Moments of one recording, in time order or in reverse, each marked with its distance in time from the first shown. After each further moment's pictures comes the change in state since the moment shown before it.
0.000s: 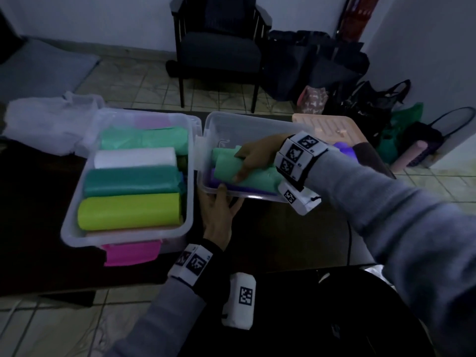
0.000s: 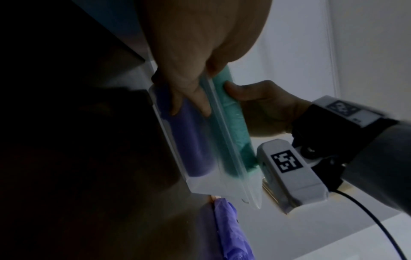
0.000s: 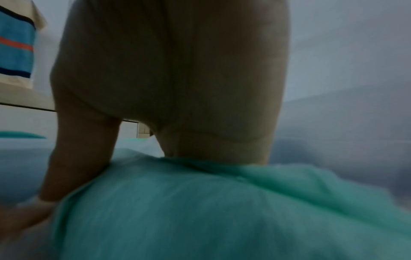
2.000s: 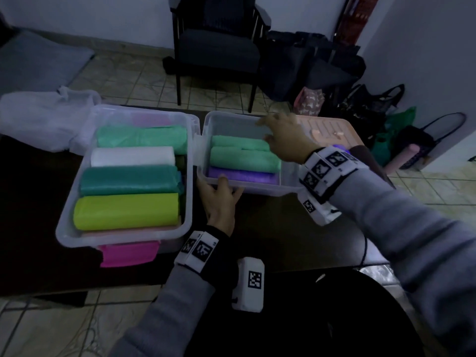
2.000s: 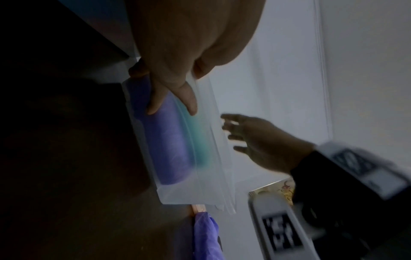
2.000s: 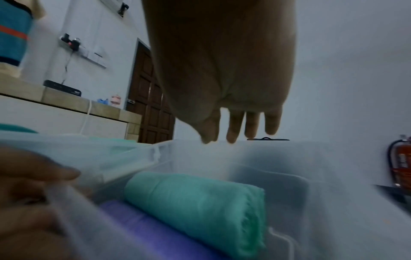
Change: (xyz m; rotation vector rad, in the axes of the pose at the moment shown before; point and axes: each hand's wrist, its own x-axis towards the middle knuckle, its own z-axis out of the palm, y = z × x) left_hand 0.013 0.006 0.018 0.080 0.102 0.069; right_hand -0.012 0.042 0.005 -0.016 0.693 0.023
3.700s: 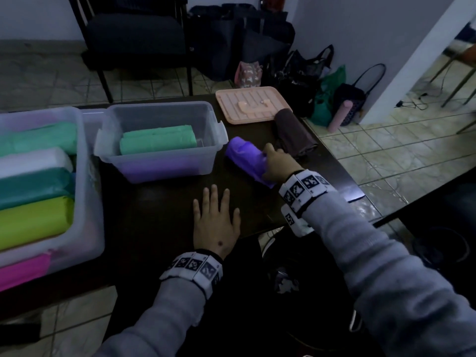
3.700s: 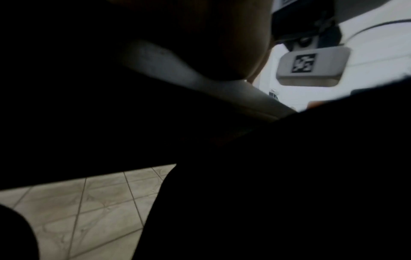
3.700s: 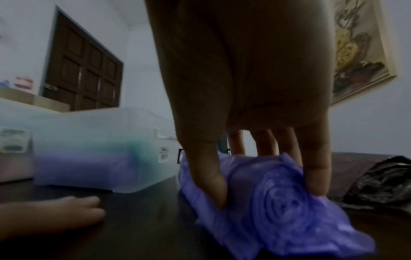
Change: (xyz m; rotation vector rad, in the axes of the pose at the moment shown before) left_hand -0.078 -0.110 0.008 1.989 -0.615 0.450; right_hand -0.118 0.133 0.046 0.183 -0.287 0.574
